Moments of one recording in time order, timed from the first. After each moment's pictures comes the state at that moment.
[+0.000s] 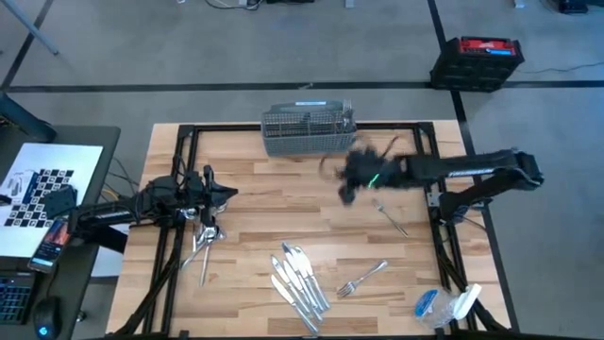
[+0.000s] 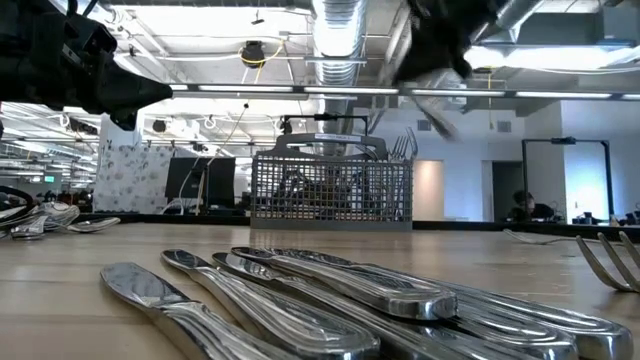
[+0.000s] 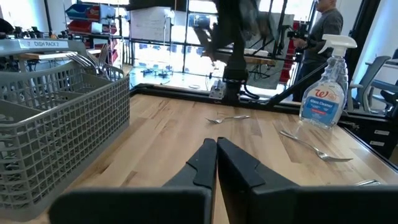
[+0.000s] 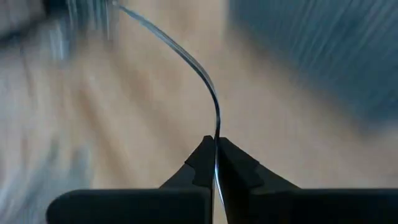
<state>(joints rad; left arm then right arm) 0.18 0.01 0.01 0.01 0.02 -0.08 -0.06 1.25 1.06 -0.40 0.41 0.37</state>
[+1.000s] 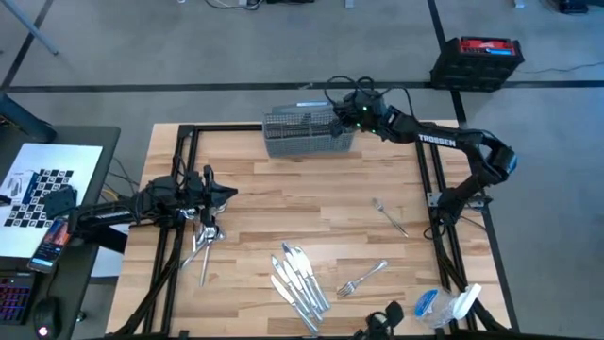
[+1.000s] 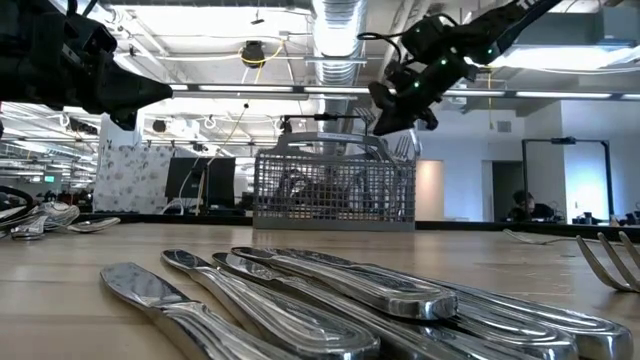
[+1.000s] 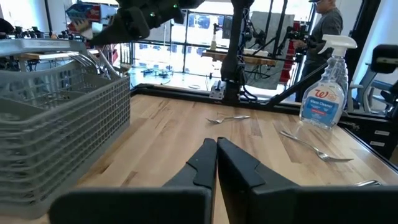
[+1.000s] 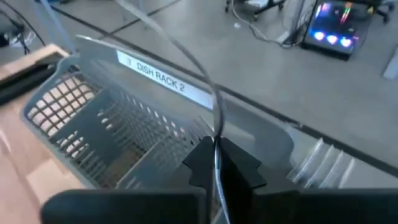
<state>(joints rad) 0.18 0.01 0.01 0.01 0.02 -0.08 -0.64 1.55 1.07 0.00 0.18 0.16</state>
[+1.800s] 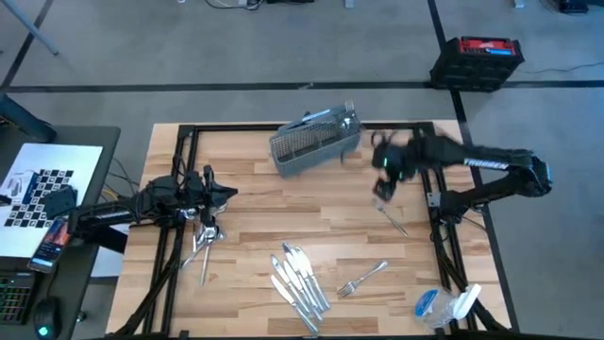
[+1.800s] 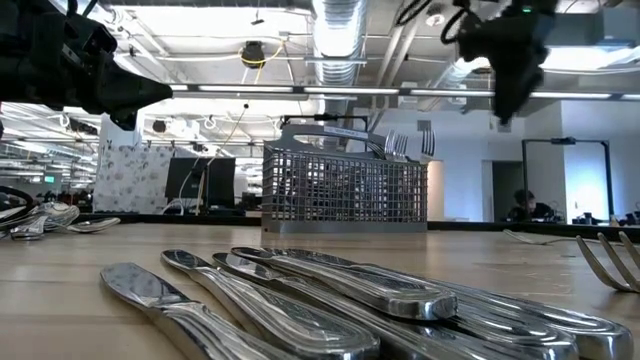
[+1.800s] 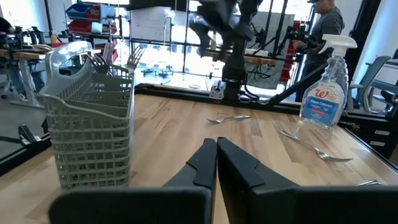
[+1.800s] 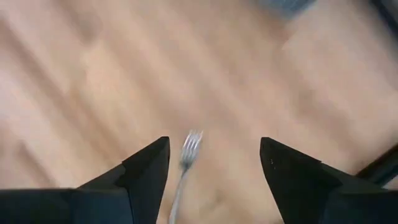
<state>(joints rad) 0.18 0.01 0.01 0.01 0.02 -0.08 -0.17 1.20 1.07 -1.17 0.12 0.43</state>
